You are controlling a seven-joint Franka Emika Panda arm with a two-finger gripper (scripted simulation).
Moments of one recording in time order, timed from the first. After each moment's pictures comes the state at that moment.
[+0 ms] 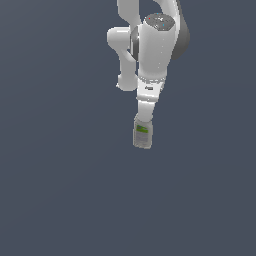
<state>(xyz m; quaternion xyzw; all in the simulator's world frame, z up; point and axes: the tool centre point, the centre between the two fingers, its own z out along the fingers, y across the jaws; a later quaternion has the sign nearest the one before) -0.077 0.074 0.241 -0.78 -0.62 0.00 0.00</state>
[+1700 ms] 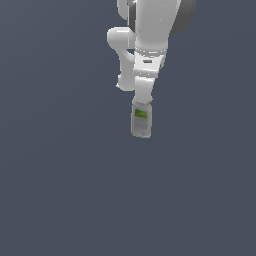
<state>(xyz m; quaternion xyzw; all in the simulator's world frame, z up) -0.088 0.062 0.311 -0.78 -0.62 0.00 0.00</state>
